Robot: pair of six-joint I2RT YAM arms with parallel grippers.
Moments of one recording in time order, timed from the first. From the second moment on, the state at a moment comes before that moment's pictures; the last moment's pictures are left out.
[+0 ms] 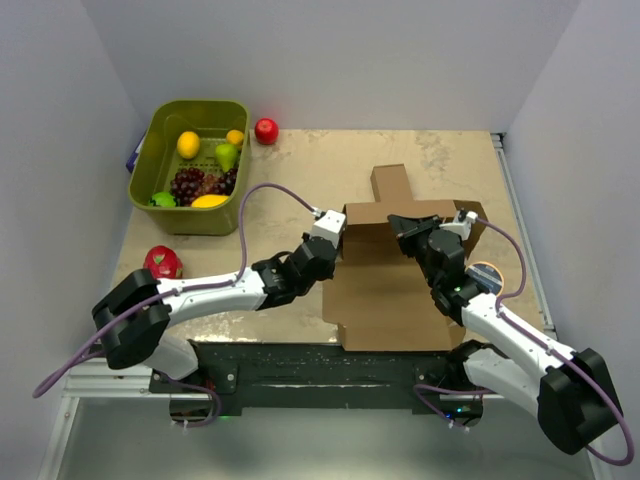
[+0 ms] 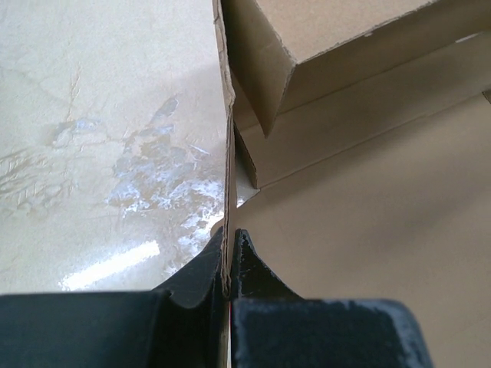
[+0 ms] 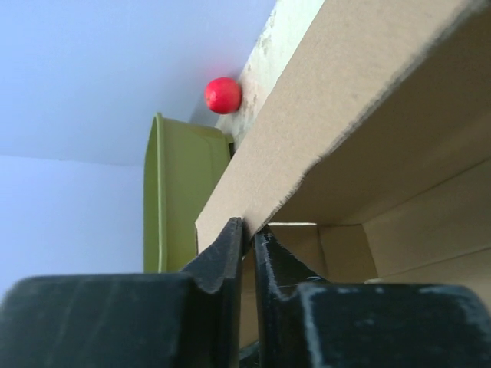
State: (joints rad) left arm -1.03 1.48 0.86 0.05 -0.52 -0.35; right arm 0.47 0.97 0.45 0.31 0.30 1.27
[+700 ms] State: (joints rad) left arm -0.95 1.18 0.62 0.28 -0.29 -0.22; right arm 0.46 0.97 0.43 0.35 0.30 1.32
